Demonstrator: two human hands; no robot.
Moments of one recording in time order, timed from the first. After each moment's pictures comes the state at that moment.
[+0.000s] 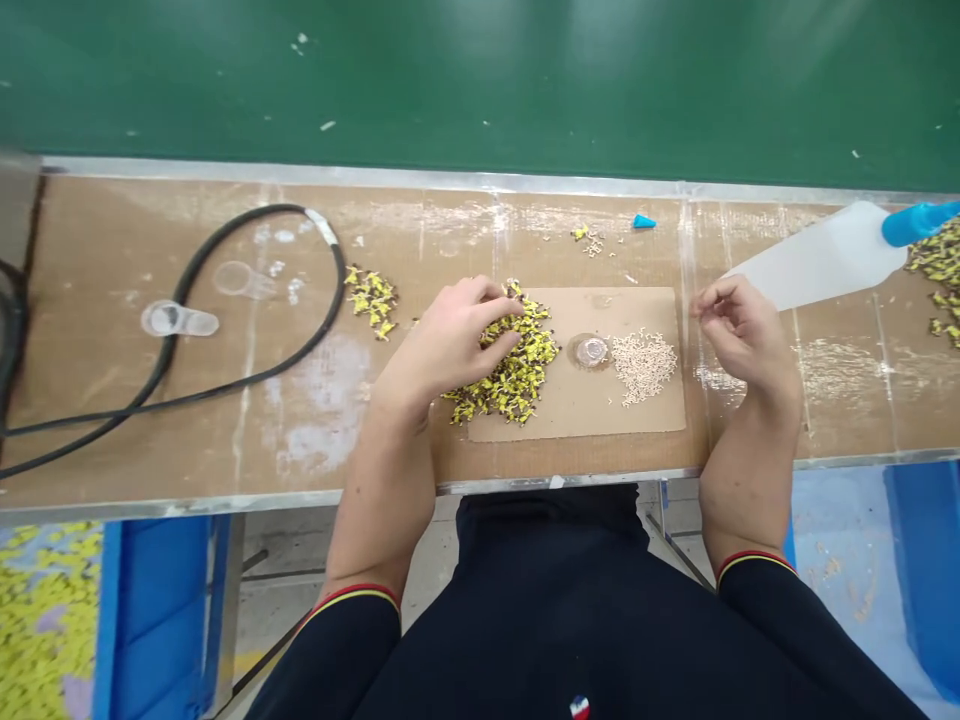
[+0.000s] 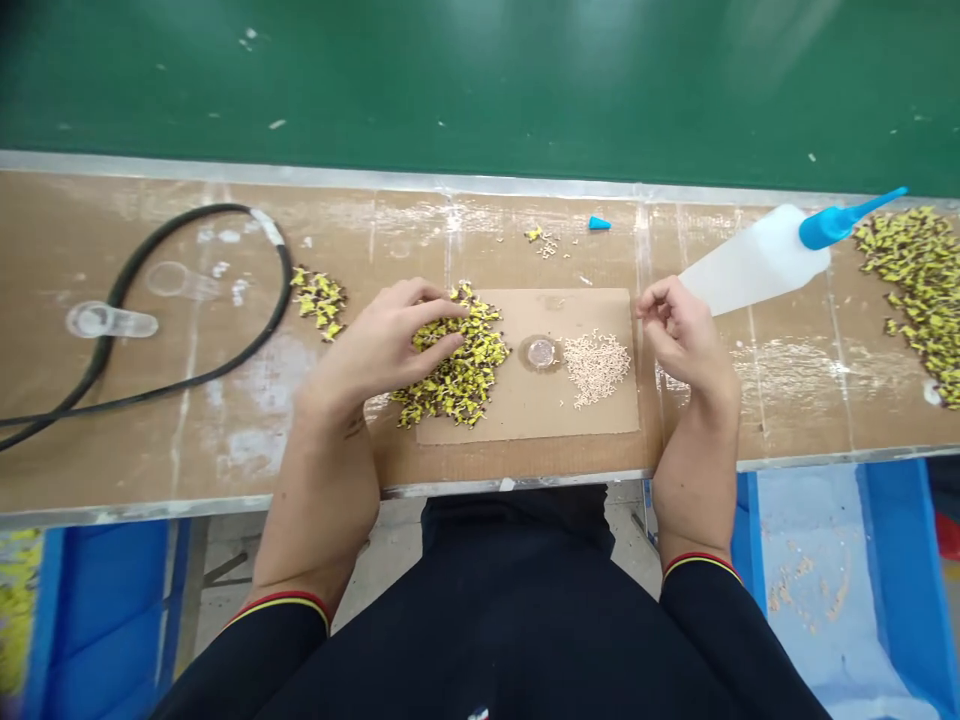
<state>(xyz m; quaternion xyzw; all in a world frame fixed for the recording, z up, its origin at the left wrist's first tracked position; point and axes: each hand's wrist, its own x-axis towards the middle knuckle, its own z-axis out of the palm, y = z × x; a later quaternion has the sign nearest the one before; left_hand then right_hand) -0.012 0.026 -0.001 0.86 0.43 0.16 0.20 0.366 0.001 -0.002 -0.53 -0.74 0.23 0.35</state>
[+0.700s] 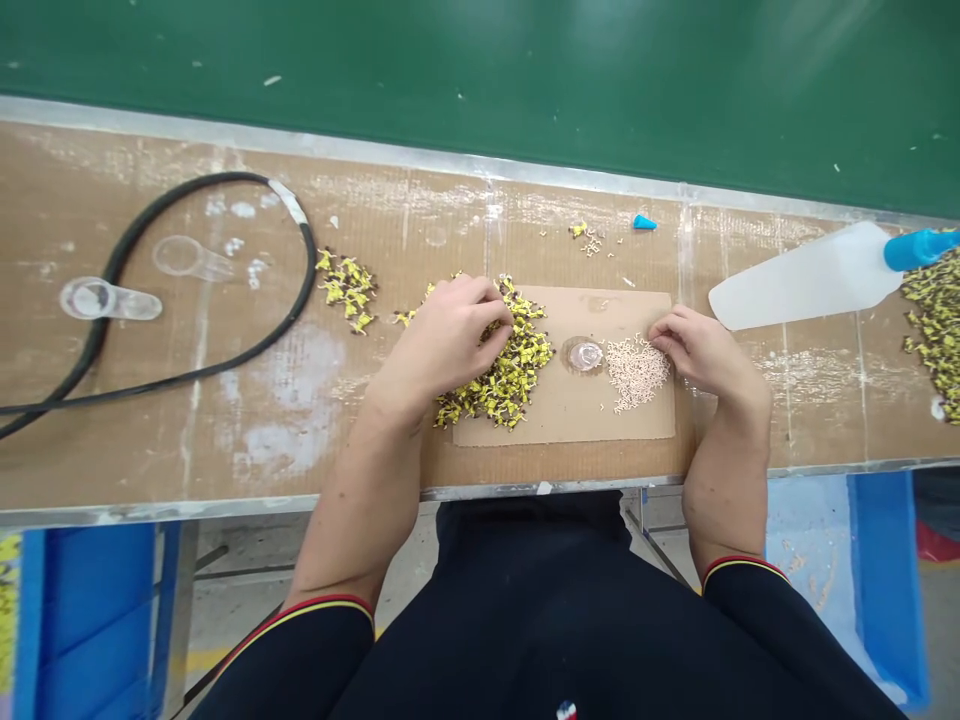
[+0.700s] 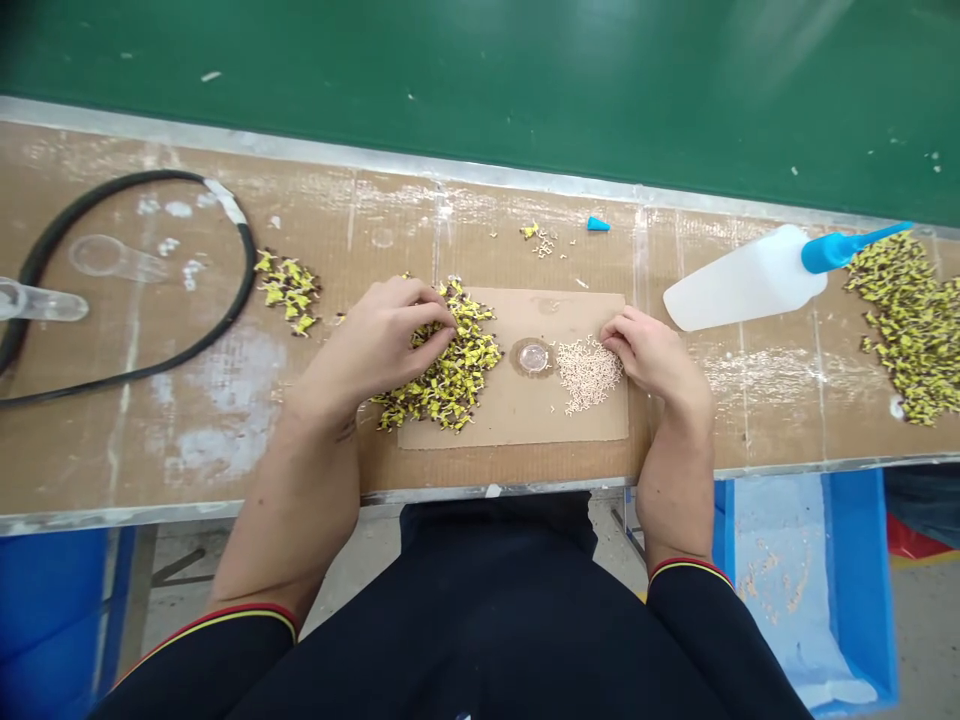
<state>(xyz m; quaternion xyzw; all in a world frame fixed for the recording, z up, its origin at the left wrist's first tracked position) -0.005 0.028 -0.014 0.86 0.45 0.17 0.18 0.356 0.009 -0.012 -0.56 -0.79 0.23 0.09</state>
